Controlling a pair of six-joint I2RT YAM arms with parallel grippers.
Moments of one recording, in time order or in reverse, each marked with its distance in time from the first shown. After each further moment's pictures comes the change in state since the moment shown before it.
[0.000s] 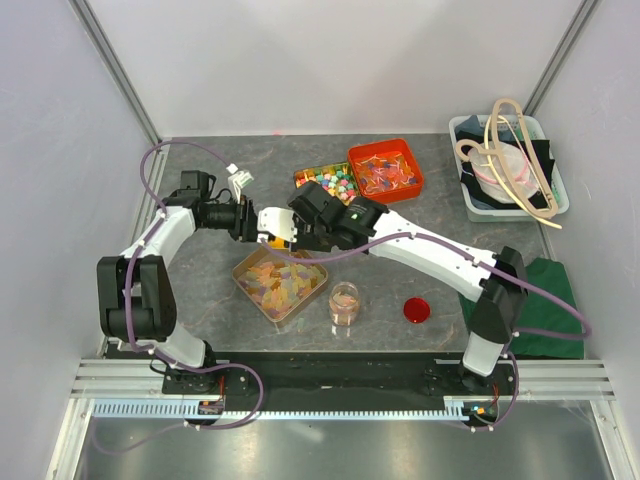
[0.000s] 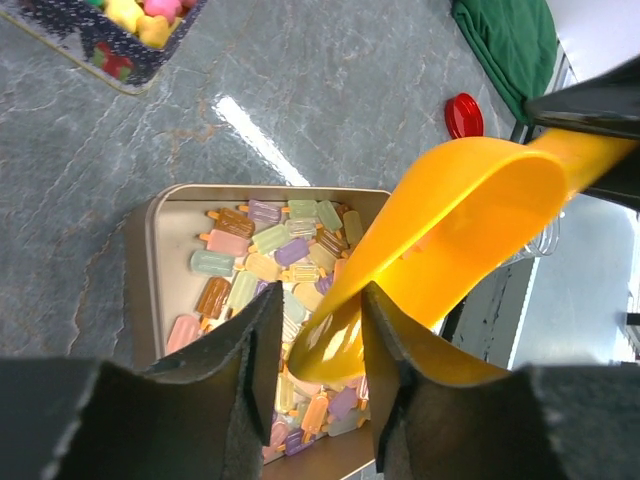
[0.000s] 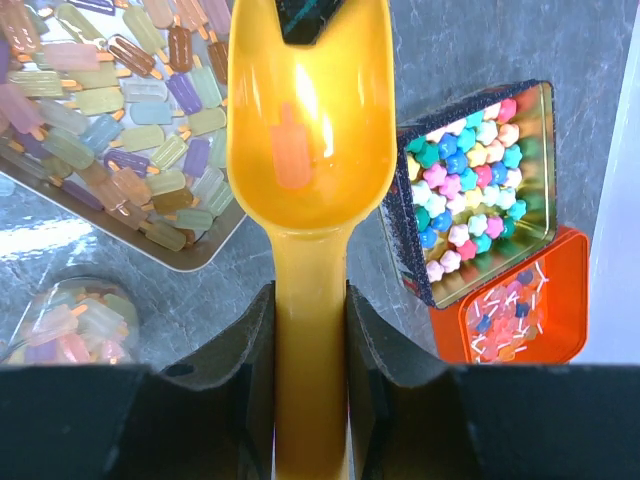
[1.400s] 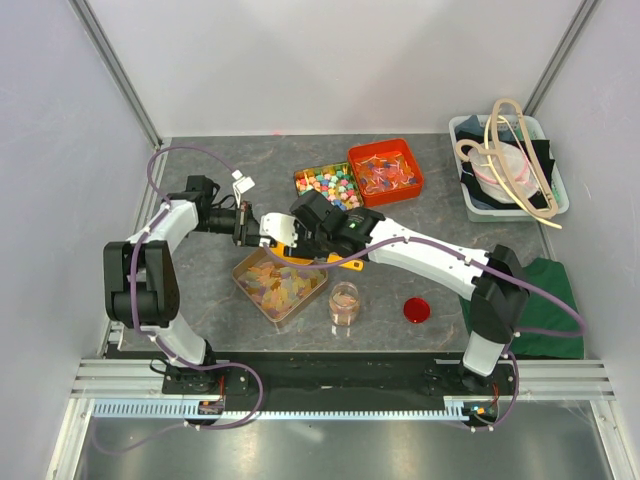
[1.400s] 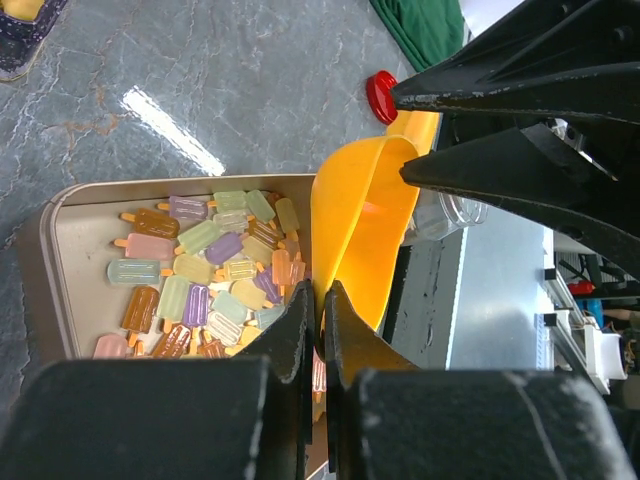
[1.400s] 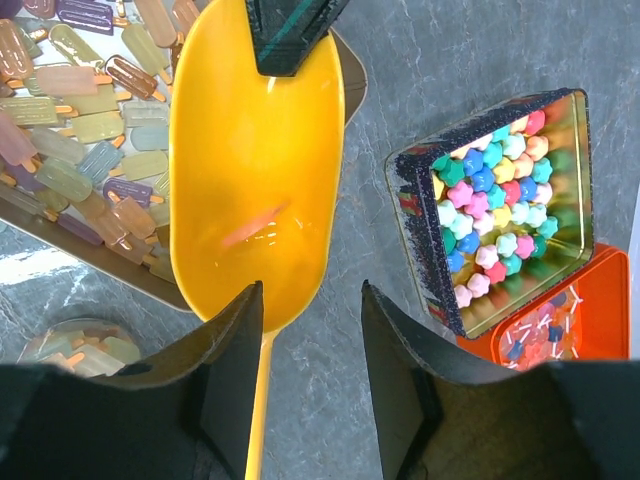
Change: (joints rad) left arm -0.002 0.093 0.044 -0.201 0.171 0.175; right arm -0.007 -0.015 -0.149 0.176 -0.040 0.022
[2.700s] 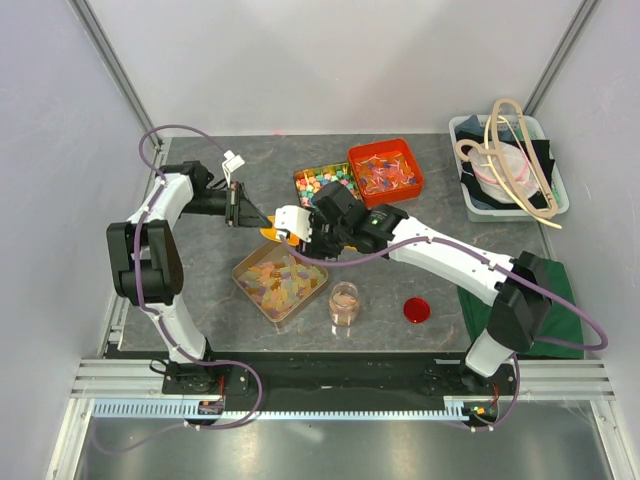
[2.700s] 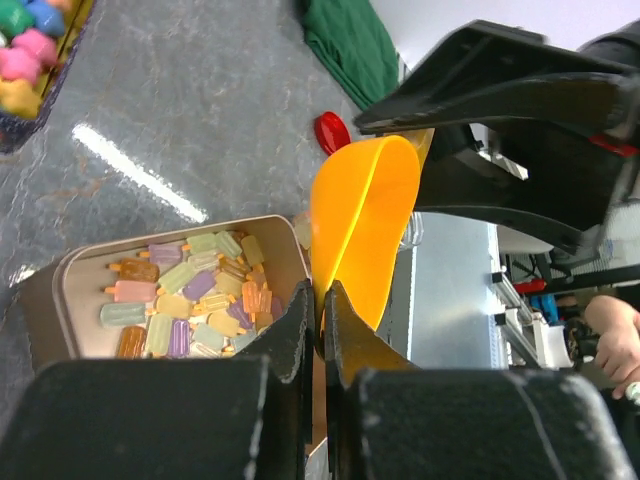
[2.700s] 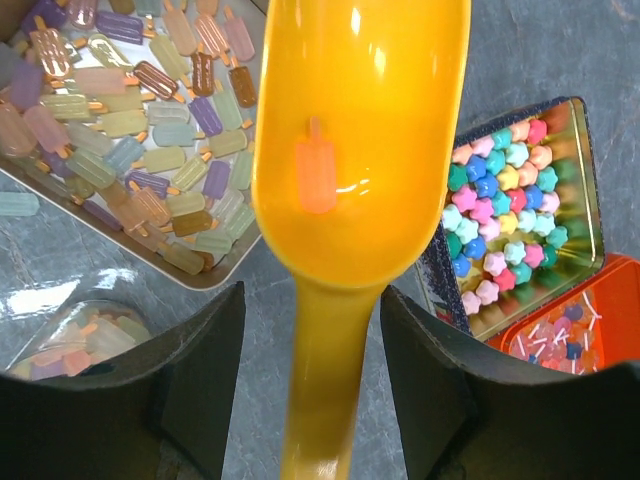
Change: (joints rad) left arm 0.038 0.173 0.308 -0.415 0.126 0.257; right arm -0.070 -0.110 -0.089 0.044 -0.148 -0.018
